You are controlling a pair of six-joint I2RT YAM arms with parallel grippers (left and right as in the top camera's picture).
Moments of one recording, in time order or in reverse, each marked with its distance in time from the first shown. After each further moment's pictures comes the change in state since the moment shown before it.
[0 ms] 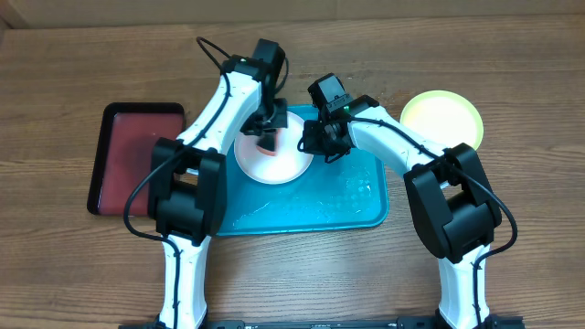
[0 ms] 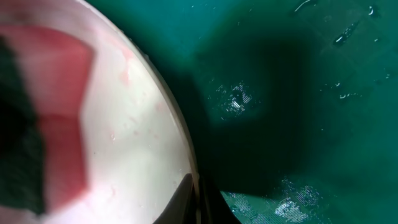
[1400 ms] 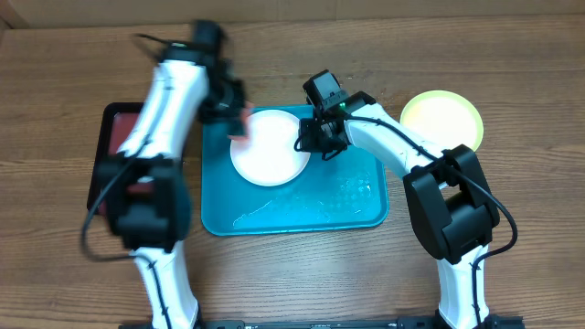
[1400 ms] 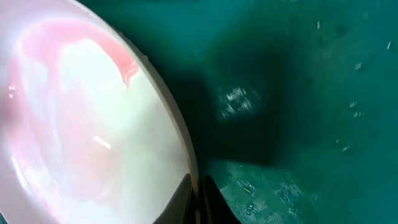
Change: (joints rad) left arm 0.263 -0.143 0.022 -0.095 0.108 0.032; right arm 0.017 0.002 0.061 -0.046 0.008 -0.062
